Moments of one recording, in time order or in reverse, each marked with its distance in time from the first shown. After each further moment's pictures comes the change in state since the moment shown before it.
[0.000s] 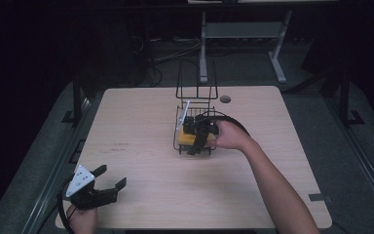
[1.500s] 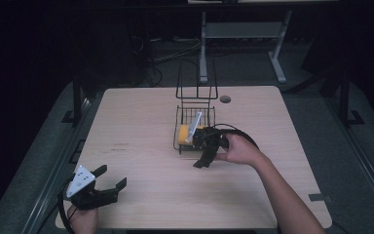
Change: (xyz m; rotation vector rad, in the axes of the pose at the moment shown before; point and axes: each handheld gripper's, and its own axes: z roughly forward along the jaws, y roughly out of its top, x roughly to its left) left arm -0.002 0.000 0.001 0.004 0.000 0.003; right arm 0.037 -0.031 -0.002 -0.059 0.015 0.018
